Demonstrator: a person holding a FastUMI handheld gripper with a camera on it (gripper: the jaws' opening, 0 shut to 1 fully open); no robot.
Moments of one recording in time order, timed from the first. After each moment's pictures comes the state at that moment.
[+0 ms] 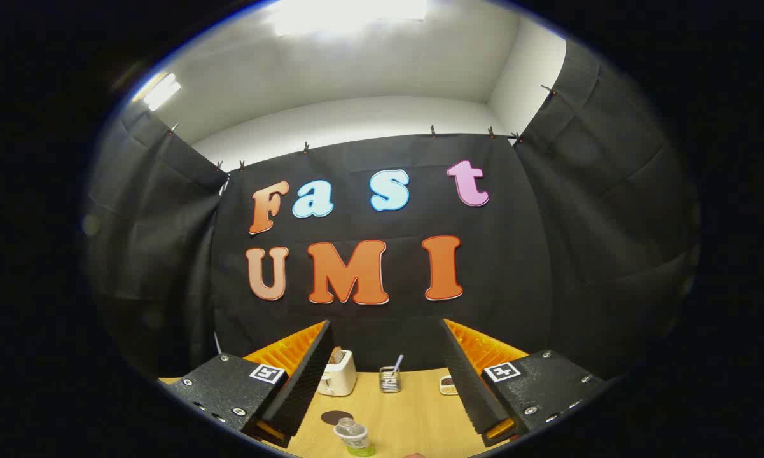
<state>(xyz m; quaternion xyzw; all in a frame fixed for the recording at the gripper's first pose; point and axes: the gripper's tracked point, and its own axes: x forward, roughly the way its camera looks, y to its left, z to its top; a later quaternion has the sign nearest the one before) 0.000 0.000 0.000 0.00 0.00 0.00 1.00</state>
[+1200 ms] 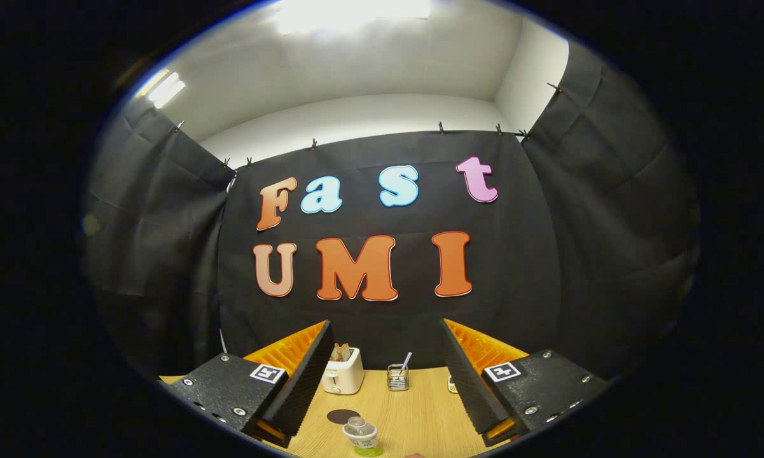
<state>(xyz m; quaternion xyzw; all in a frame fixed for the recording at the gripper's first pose) 0.008 0.012 -0.019 -0.01 0.01 0.01 1.00</state>
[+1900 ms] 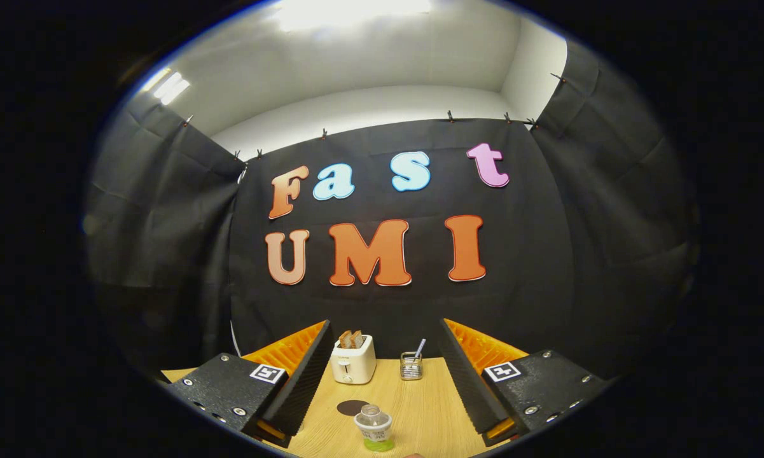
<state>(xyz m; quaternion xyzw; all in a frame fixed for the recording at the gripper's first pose) 0.004 0.037 -0.073 -0.01 0.02 0.04 1.00</state>
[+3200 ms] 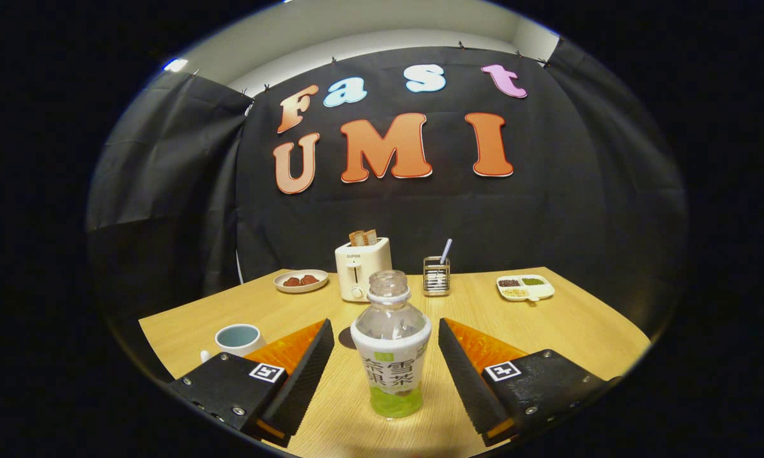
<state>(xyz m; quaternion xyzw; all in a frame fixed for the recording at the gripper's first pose) 0.019 0.054 -0.340 -0.01 0.19 0.06 0.98</state>
